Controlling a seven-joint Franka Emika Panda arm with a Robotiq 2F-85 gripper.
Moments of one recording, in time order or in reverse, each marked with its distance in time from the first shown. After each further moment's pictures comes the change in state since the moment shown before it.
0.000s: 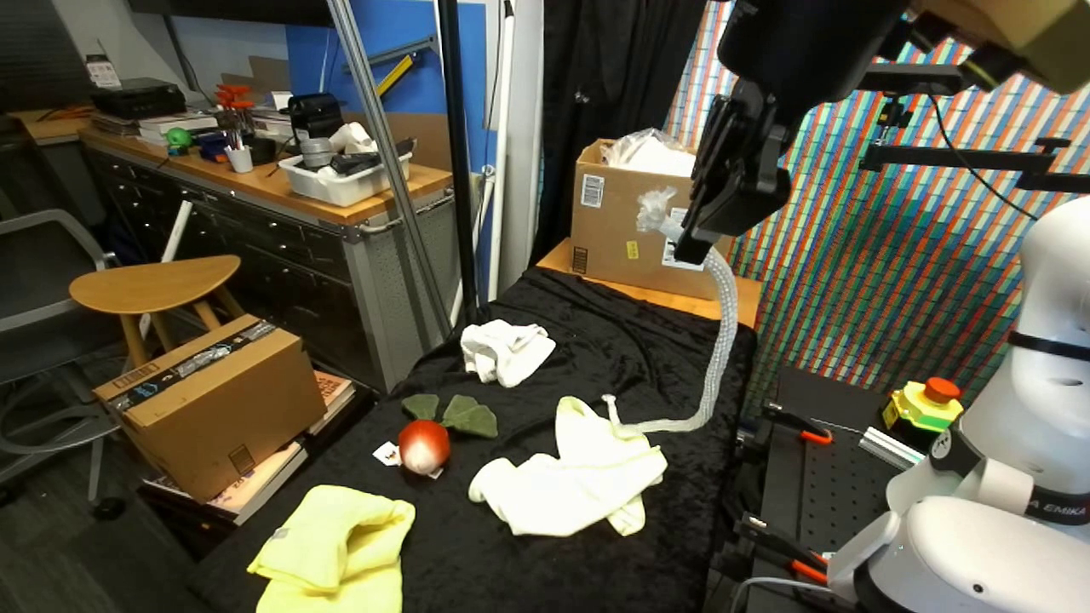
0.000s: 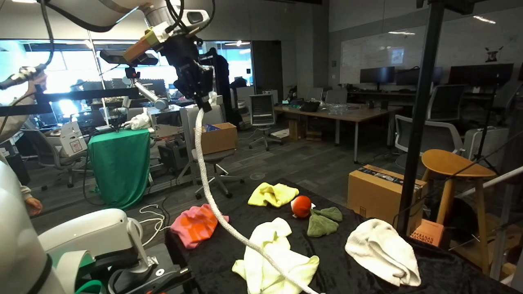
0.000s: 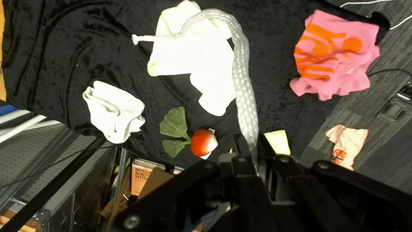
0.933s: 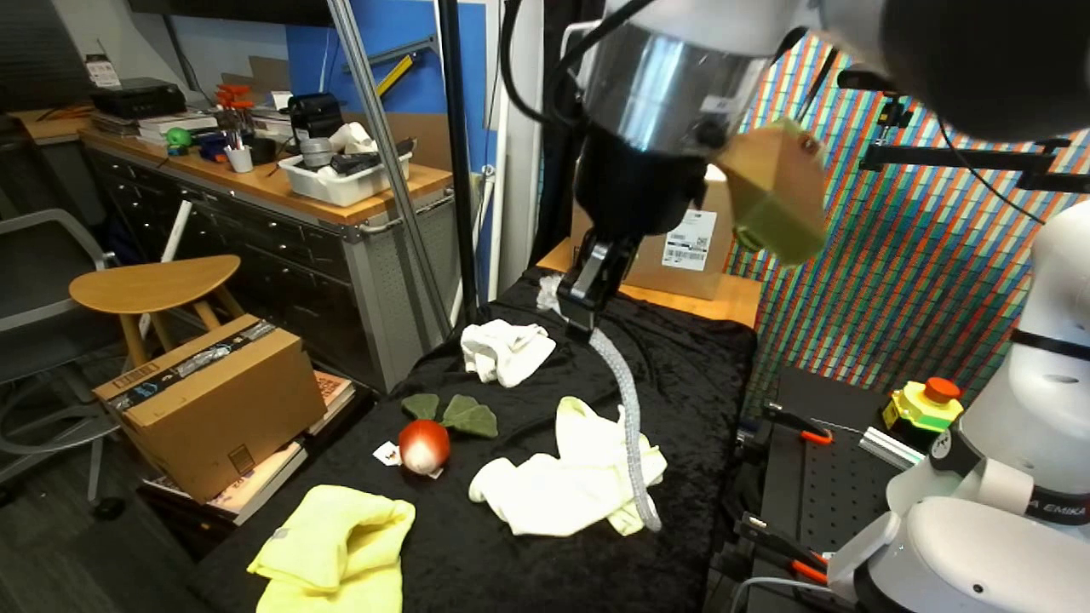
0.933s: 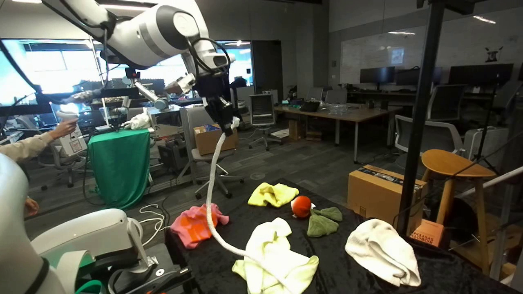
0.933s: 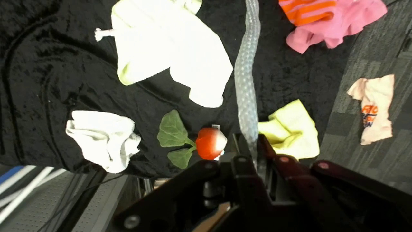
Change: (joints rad) arm -0.126 0.290 0.105 0.025 -0.029 0.263 0.347
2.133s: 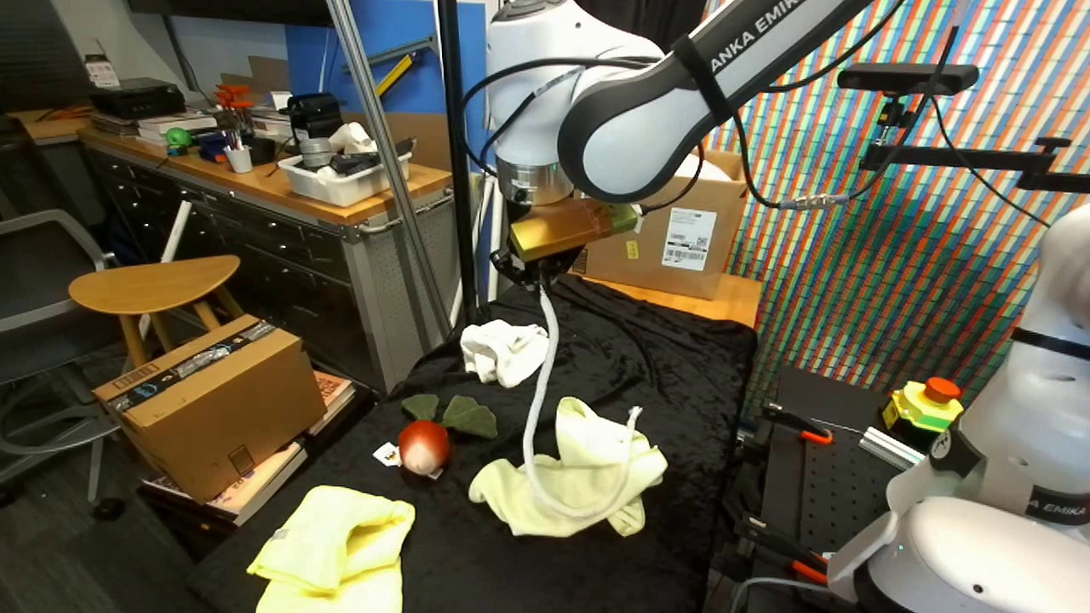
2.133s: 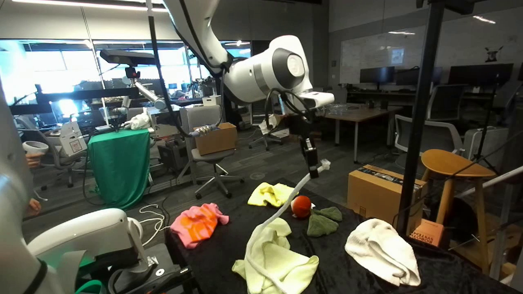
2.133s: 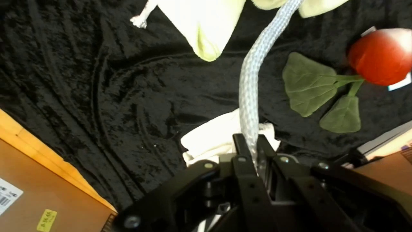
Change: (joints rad) arm -0.075 0.494 -0.344 0.258 -0.273 0.068 0.494
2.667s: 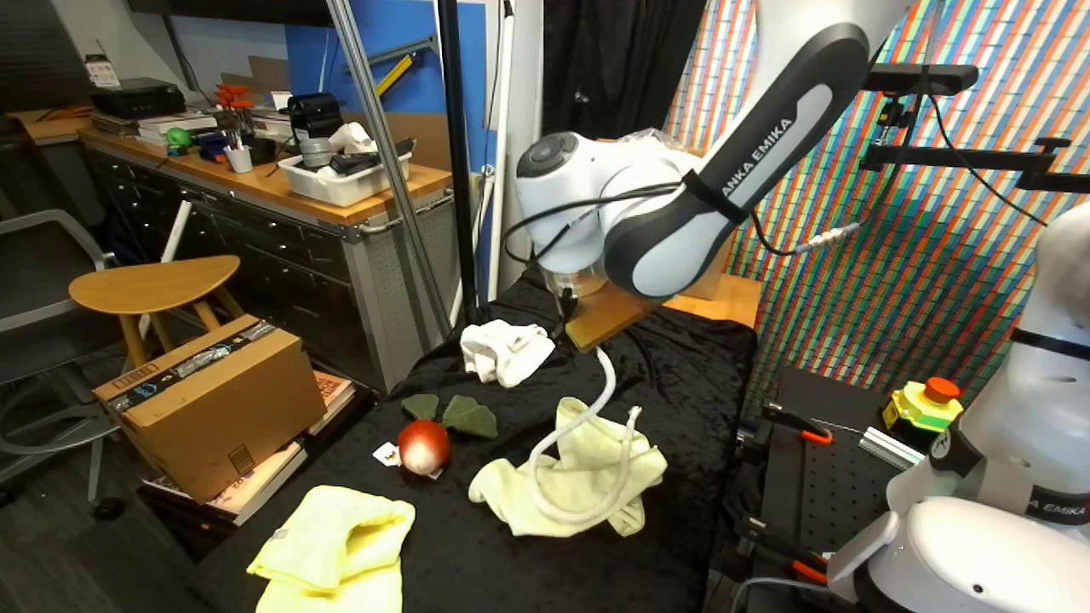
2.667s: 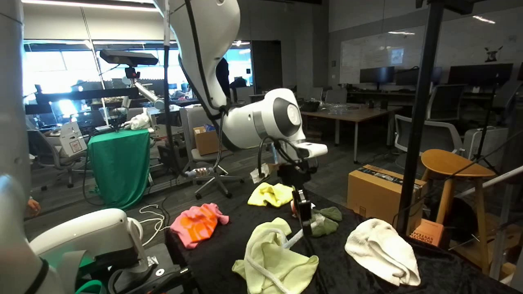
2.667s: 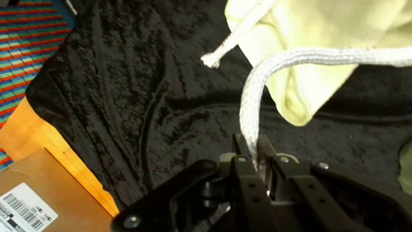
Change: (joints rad) arm 0.041 0.109 -0.066 -0.156 -0.204 0.038 0.095
